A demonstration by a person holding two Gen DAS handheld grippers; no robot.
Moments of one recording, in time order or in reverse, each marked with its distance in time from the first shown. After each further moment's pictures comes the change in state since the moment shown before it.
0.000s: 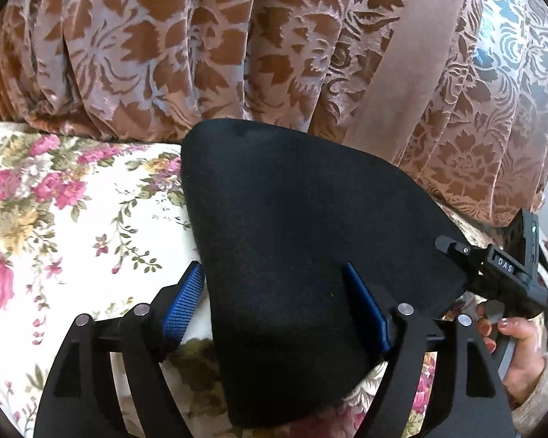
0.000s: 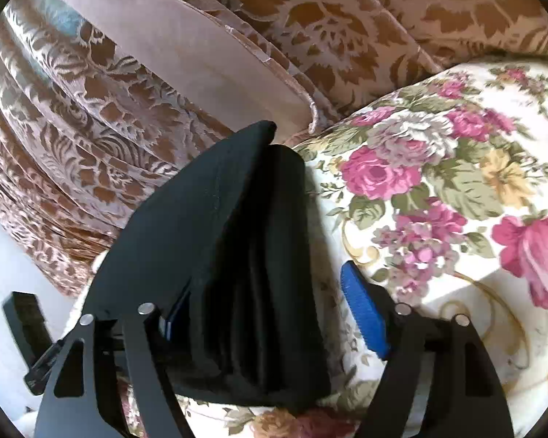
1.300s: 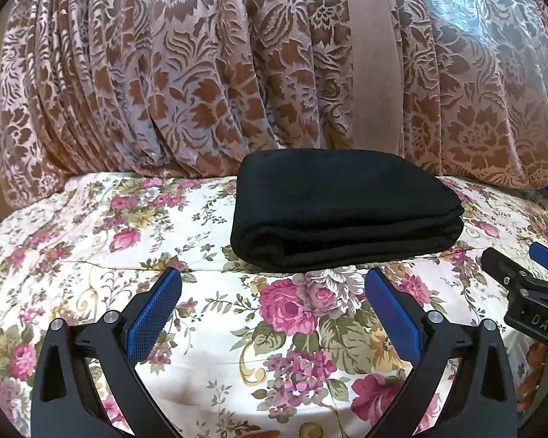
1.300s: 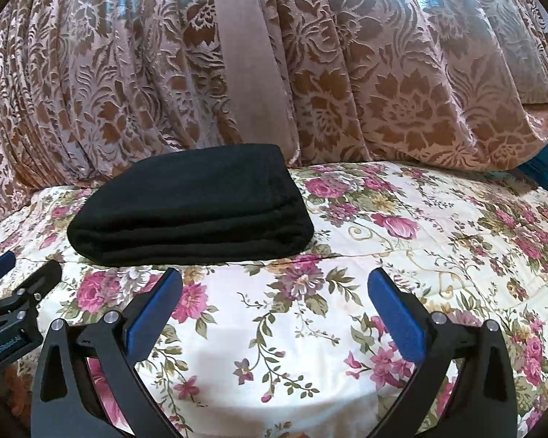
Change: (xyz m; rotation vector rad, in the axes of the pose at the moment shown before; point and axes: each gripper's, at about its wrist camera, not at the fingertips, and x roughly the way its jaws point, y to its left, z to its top) left arm -0.118 -0.094 -0.089 0.149 -0.184 0.384; right arm -0.118 0.107 -0.128 -0.354 -0.228 -0.403
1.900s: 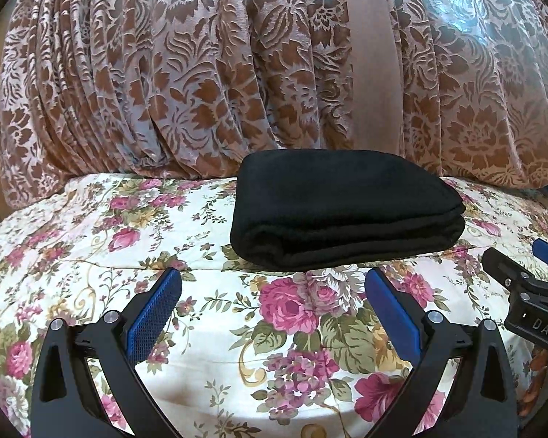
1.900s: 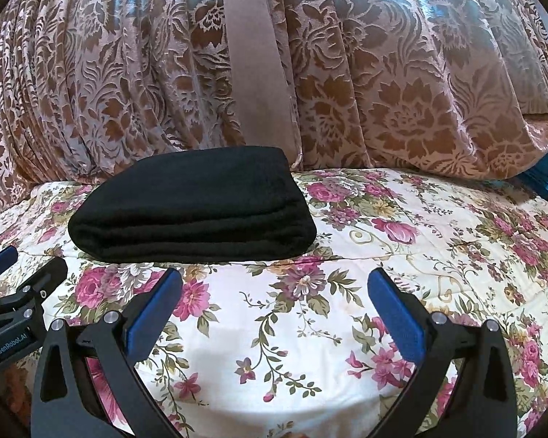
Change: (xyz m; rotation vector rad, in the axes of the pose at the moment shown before) left arm 0.002 -0.001 -0.005 0.005 -0.013 -0.001; right arm -0.003 0.005 -0.003 -0.031 -0.024 -0.002
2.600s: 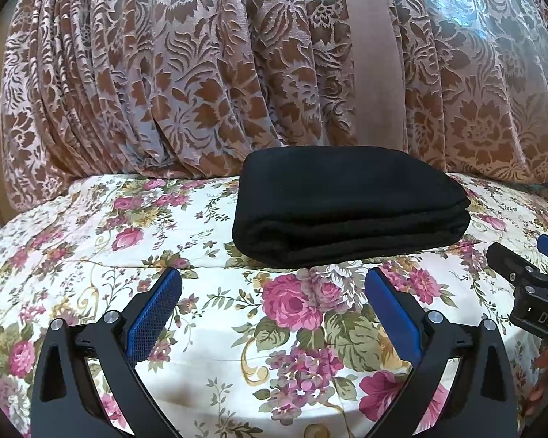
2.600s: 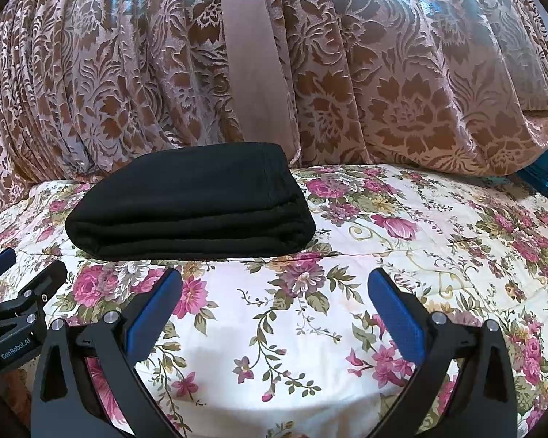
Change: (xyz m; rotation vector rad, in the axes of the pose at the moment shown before) left arm 0.002 -0.002 -0.003 0.010 0.002 0.021; right arm 0.004 -0.002 -0.001 0.003 0.016 0.002
